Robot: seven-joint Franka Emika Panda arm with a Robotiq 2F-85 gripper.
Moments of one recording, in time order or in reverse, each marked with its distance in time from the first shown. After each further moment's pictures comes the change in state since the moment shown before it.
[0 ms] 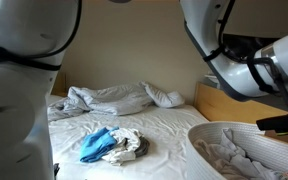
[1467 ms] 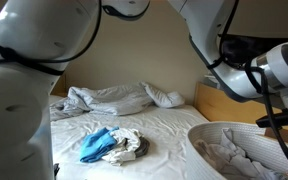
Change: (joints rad) arm 0.061 0.140 -0.013 0.159 0.085 0.160 0.259
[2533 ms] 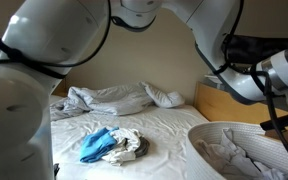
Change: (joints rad) arm 0.003 0.096 -0.014 0.123 0.020 -0.182 0.000
